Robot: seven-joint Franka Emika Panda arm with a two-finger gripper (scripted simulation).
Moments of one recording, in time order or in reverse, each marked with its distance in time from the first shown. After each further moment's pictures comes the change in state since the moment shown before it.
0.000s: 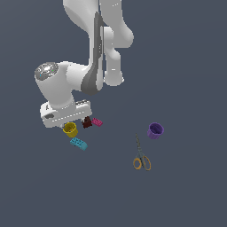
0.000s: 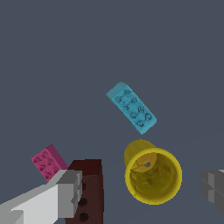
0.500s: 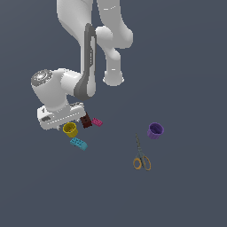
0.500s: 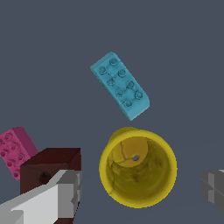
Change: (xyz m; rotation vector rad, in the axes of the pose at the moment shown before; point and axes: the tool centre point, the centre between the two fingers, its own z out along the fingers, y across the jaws) arm -0.028 0.027 0.036 0.006 0.012 -0.064
